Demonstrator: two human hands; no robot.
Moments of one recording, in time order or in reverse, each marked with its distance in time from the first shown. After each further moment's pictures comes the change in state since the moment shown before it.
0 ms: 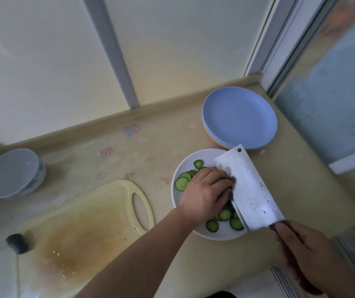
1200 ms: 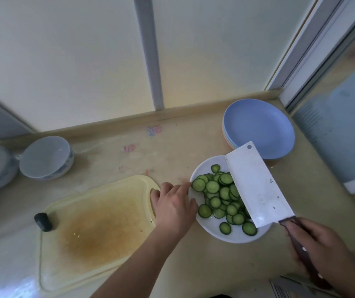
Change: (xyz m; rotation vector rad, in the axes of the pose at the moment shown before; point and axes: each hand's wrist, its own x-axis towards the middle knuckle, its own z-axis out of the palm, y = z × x) left_hand -0.061 0.002 -0.071 0.349 -0.069 -0.782; right_hand 0.000 -0.037 -0.003 0.127 -0.019 0.052
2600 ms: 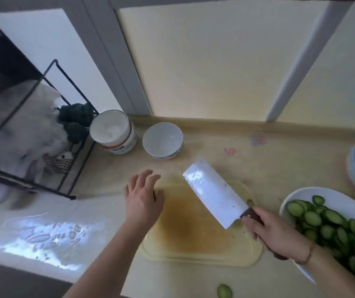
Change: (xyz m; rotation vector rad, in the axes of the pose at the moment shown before) left_hand -0.048 -0.238 -0.162 0.179 0.299 -0.339; right_hand 0.051 -0.086 0.240 -0.487 -0.638 -0.229
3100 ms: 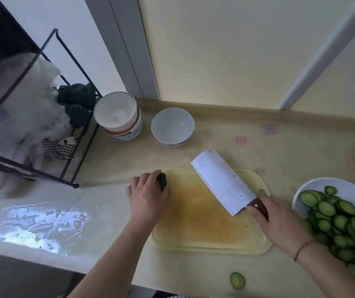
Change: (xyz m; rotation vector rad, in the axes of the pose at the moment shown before) left_hand -0.014 -0.022 0.008 -0.112 -0.116 -0.241; right_hand 0.020 0.015 0.036 -0.558 0.318 -0.025
